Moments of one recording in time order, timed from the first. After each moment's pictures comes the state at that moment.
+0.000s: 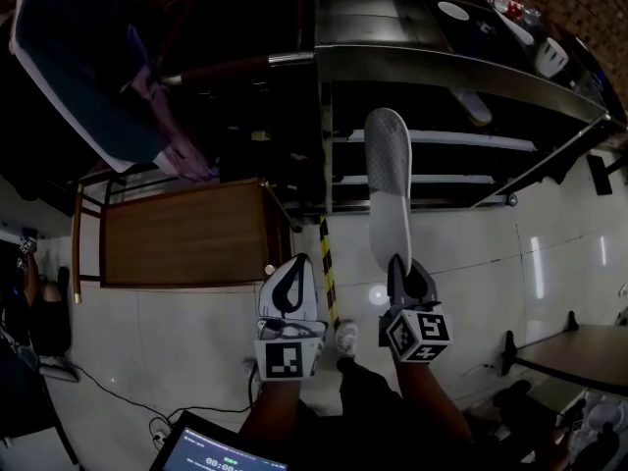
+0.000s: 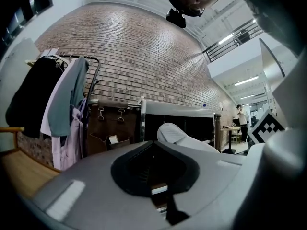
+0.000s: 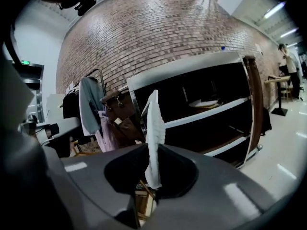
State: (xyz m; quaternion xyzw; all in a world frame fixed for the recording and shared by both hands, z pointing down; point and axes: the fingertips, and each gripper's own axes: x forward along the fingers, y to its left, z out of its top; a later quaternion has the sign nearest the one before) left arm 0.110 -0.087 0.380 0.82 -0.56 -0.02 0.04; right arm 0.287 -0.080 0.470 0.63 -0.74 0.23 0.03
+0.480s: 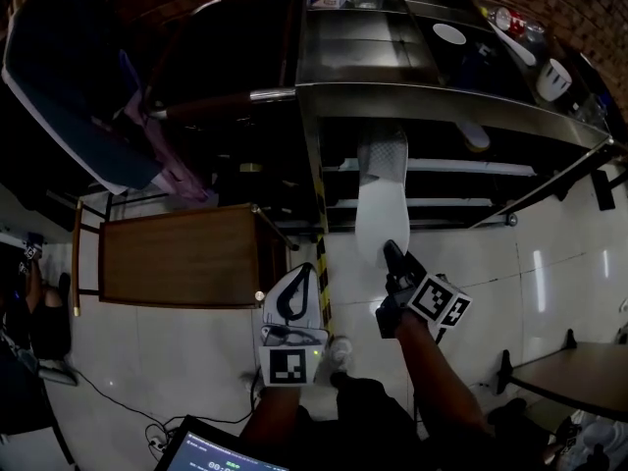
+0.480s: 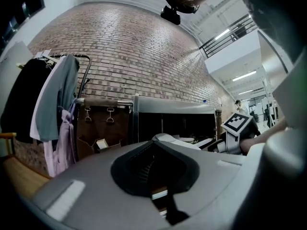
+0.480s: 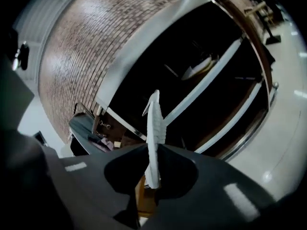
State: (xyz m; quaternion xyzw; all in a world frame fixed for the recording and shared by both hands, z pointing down) left arm 0.152 -0.132 0.372 0.83 -0.56 0.00 0.02; right arm 0.311 -0.178 0.477 0.52 -0.71 0.46 -0.11
